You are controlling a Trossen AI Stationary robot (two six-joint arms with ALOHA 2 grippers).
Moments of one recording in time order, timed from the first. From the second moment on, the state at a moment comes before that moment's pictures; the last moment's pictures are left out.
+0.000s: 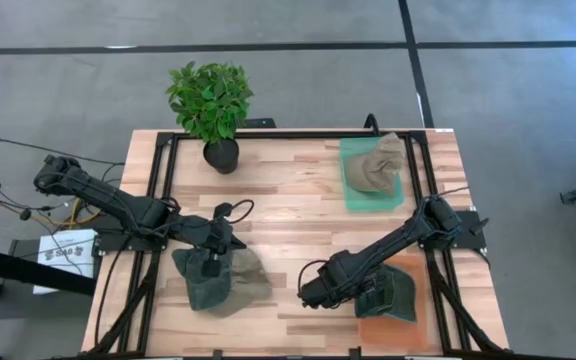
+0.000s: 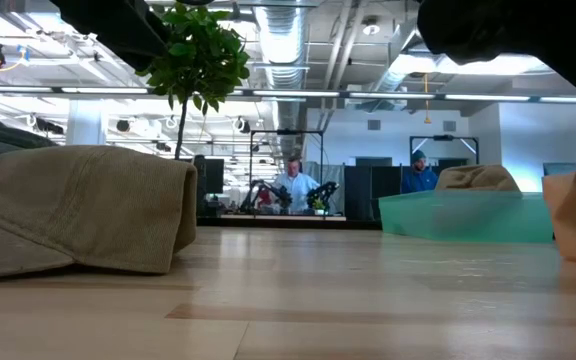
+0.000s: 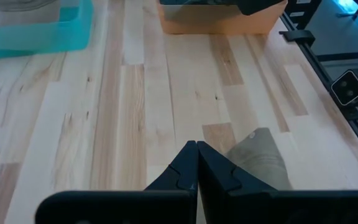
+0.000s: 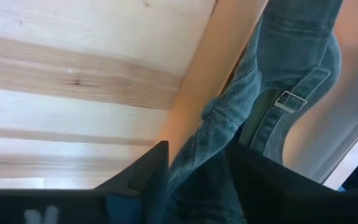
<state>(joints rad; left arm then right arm) -0.36 1.07 0.72 -0.28 -0.20 -0.14 0.50 2.08 1.75 -1.49 -0.28 1.70</state>
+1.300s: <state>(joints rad) -0.36 1.07 0.73 -0.27 -0.18 -0.17 0.87 1.74 1.81 -1.57 0.30 2.25</state>
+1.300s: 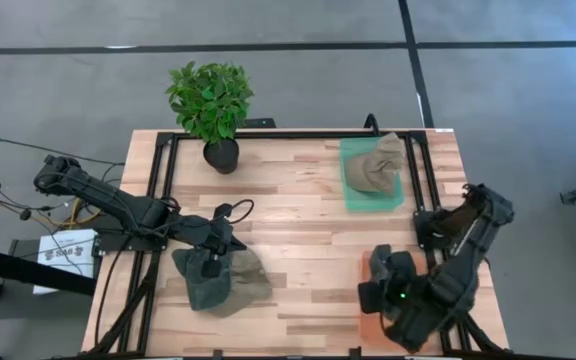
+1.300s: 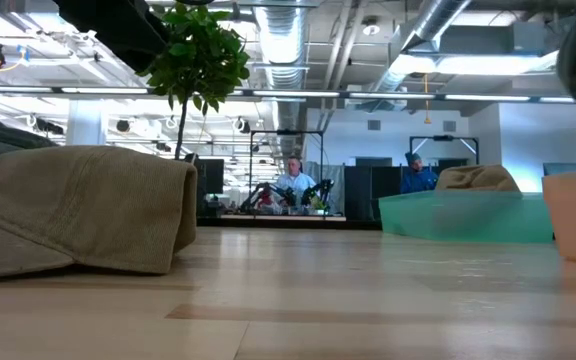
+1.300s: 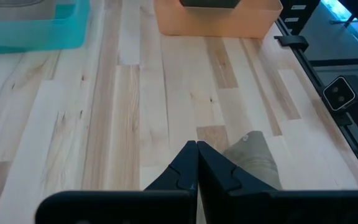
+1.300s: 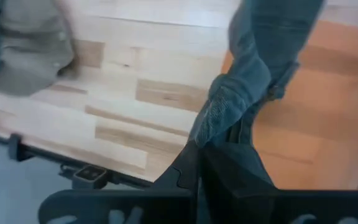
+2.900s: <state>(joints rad) -0.36 1.07 0.73 -0.05 -0.40 -0.25 1.21 1.61 1.51 -1.57 0.11 2.18</state>
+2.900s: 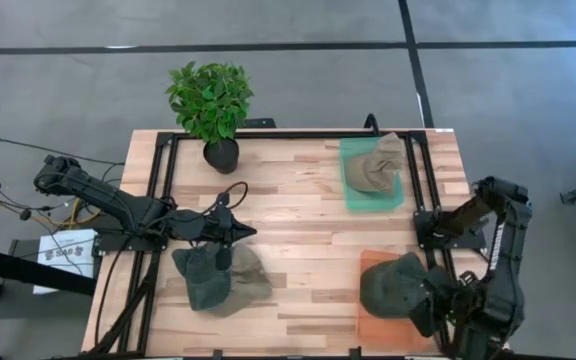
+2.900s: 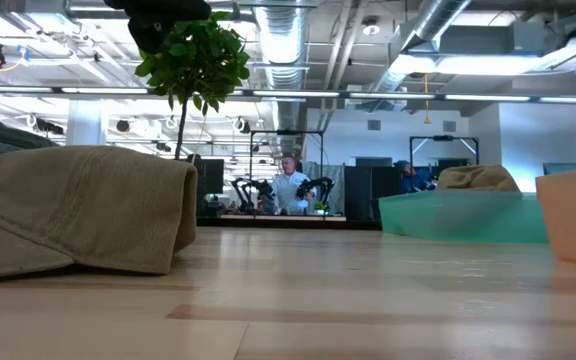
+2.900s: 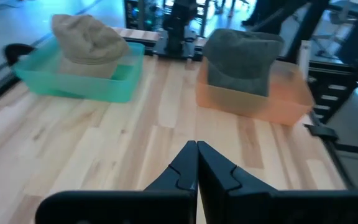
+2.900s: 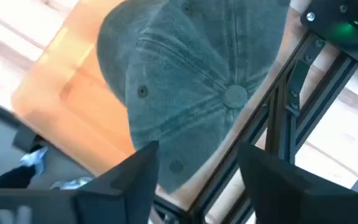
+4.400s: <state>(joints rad) -0.38 1.07 1.02 -1.21 -0.20 -0.81 0.40 1.78 1.51 -1.16 0.44 1.15</state>
